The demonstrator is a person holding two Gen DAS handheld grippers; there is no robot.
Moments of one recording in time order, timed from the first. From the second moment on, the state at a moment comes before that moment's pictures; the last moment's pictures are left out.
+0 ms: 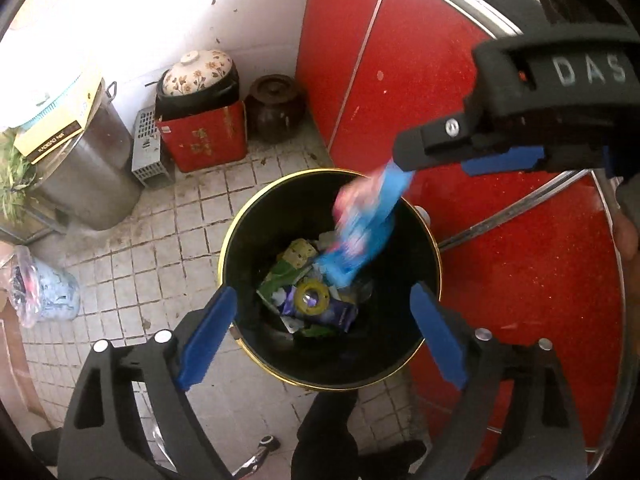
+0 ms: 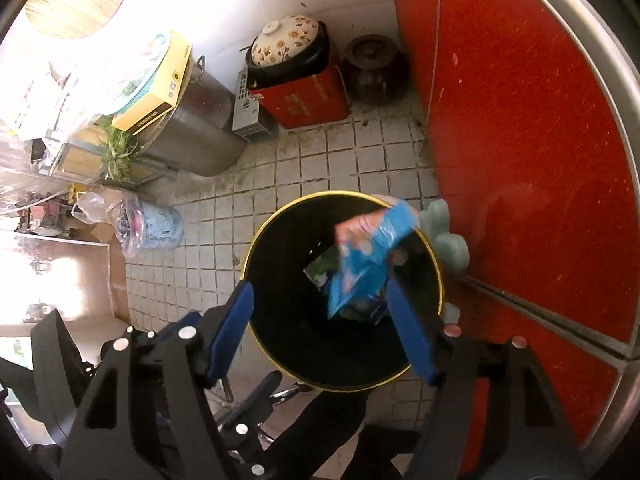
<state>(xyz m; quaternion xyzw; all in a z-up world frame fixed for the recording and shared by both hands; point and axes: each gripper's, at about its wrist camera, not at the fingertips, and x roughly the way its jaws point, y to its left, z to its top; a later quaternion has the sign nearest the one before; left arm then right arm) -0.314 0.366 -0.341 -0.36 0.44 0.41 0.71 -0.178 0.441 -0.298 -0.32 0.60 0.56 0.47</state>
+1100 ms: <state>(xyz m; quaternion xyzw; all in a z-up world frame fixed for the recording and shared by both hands) -0.040 0.080 -0.034 -0.05 0.43 0.06 0.90 0.020 -0.213 0.033 -0.01 0.46 0.08 0.89</state>
